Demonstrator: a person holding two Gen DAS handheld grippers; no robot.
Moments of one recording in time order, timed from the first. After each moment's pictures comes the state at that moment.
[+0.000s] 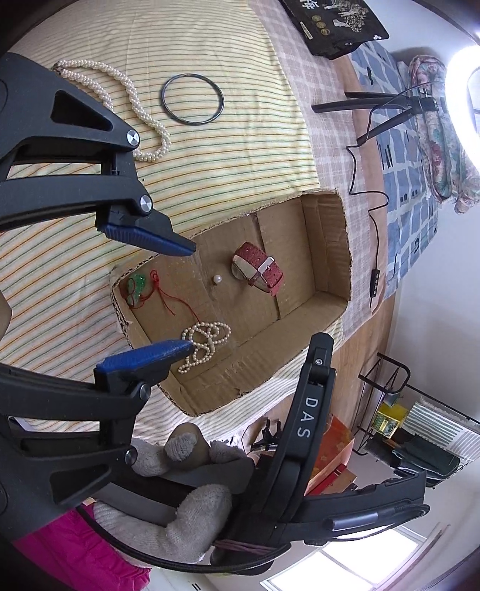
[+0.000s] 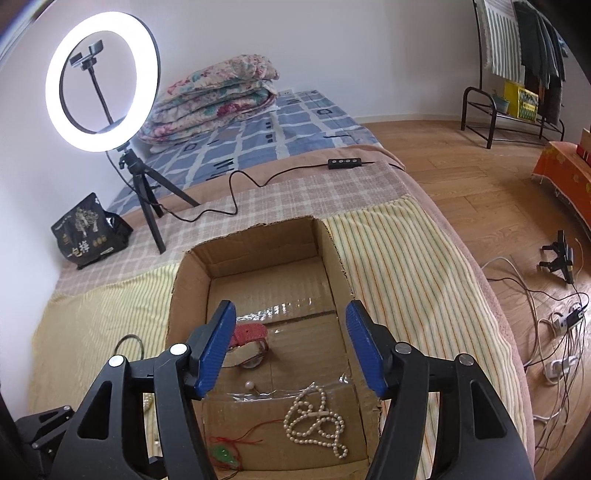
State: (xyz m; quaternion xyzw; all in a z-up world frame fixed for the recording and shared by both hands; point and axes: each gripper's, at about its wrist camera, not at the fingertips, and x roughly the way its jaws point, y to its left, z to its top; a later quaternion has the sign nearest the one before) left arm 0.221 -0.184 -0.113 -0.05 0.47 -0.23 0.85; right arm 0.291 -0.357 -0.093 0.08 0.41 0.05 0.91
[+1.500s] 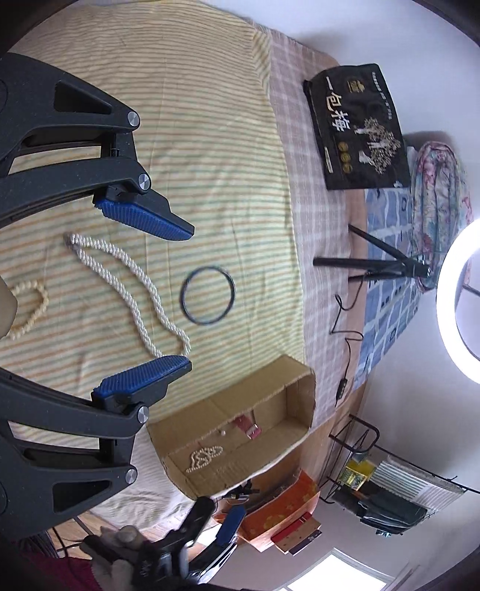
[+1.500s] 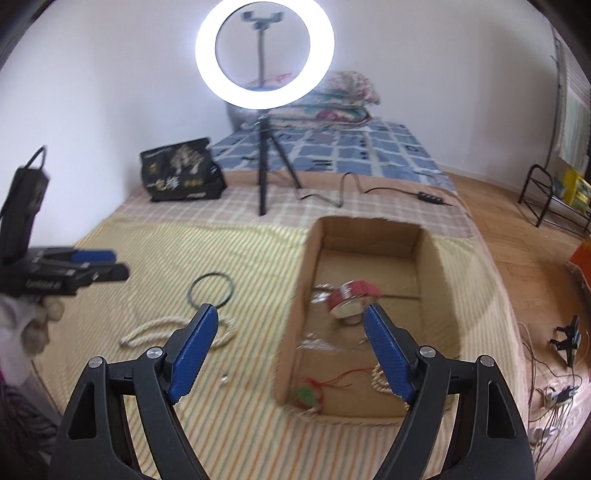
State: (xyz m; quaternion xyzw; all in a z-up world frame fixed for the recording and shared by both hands) left arm 0.214 0.014 -0.107 -0.06 0.45 -0.13 0.88; right arm 0.198 -0.261 -0.073 -0.06 0.37 0.19 0.91
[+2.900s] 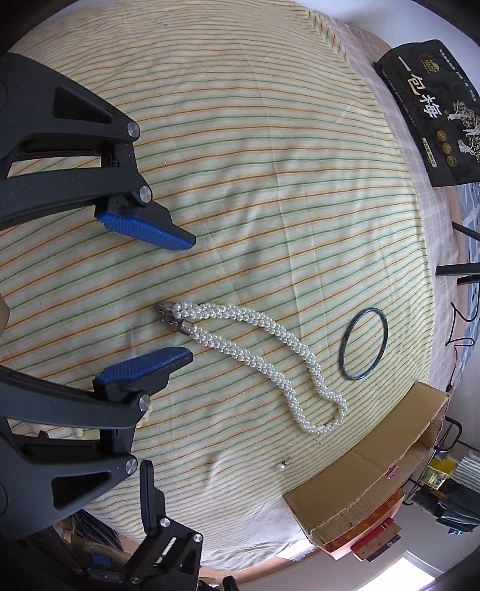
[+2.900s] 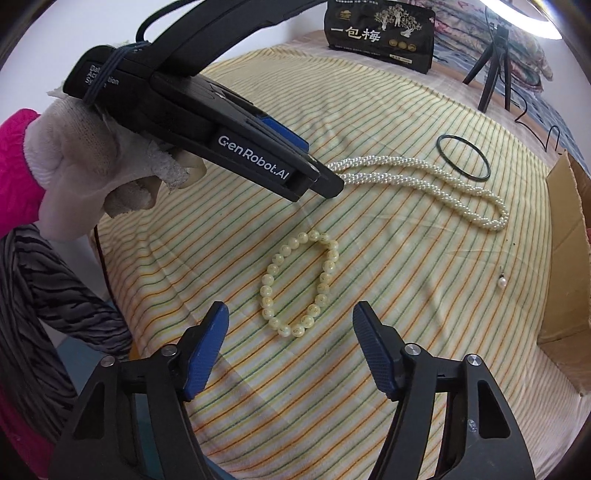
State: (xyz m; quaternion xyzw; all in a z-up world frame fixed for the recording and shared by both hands) left arm 0.178 0.045 -0.212 0.02 0.56 -0.15 0.81; right arm 0.090 -0.100 -0.193 -0.18 0.50 0.39 0.75
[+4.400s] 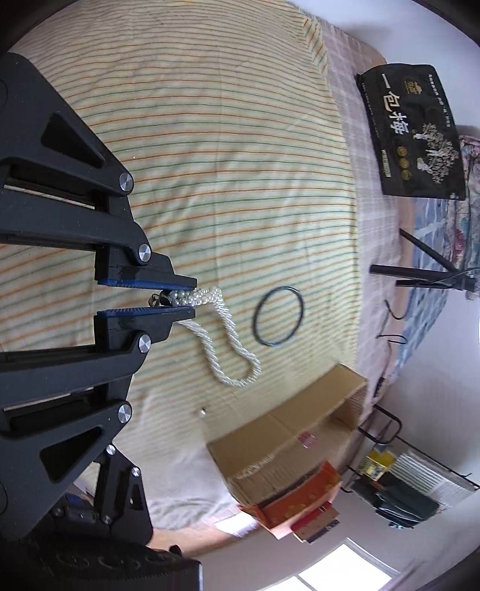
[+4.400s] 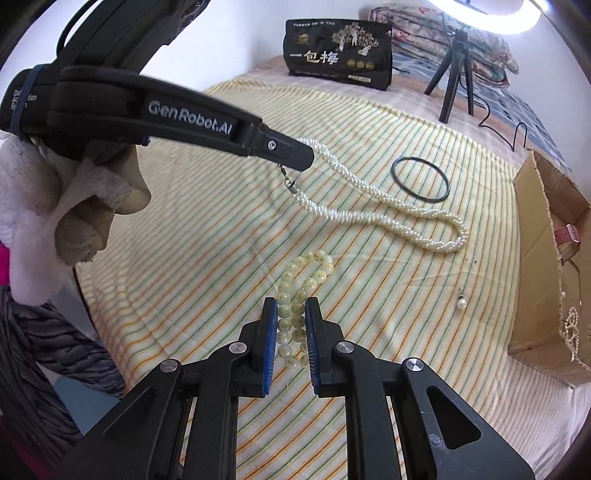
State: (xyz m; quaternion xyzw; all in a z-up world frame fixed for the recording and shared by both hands) left arm 0.183 0.048 -0.153 -0.08 0.49 -0.17 0.85; right arm 0.115 -0.108 -0.168 -0.15 0.48 0.34 0.80
